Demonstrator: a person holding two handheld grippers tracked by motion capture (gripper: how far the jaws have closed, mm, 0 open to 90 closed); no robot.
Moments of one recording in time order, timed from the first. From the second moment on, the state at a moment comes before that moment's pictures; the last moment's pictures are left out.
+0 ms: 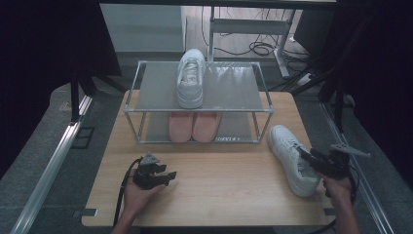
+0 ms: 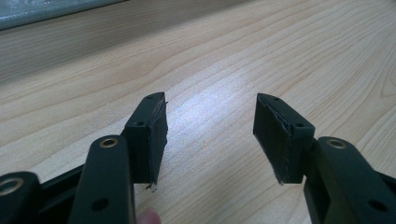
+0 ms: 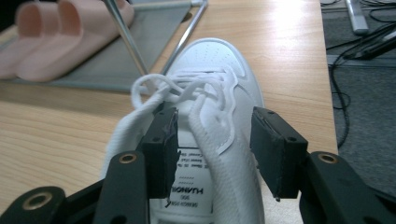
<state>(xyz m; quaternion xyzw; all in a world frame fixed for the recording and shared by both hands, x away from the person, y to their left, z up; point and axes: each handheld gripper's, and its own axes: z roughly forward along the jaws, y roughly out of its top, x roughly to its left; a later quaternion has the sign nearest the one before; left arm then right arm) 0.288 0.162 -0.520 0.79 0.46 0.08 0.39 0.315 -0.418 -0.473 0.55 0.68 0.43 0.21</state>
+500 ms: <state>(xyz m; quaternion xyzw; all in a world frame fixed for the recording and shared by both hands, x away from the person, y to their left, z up) 0.288 0.162 -0.521 0.79 0.46 0.08 0.39 0.324 -0.414 -0.481 0.55 0.69 0.40 0.24</state>
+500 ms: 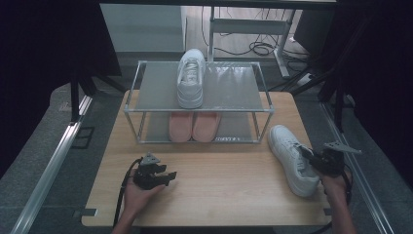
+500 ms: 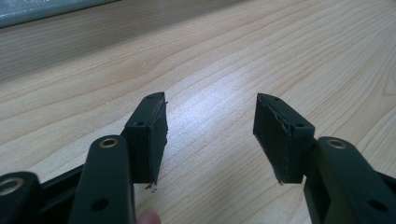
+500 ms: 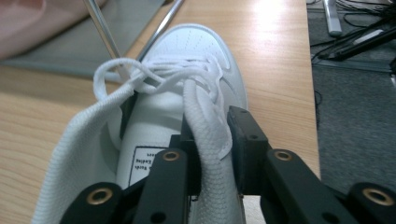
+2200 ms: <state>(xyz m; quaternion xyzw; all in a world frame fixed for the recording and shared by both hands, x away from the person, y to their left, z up) 0.289 0.163 -0.522 0.79 0.46 0.08 0.39 0.288 -0.431 -0.473 0.60 0.46 0.63 0.17</state>
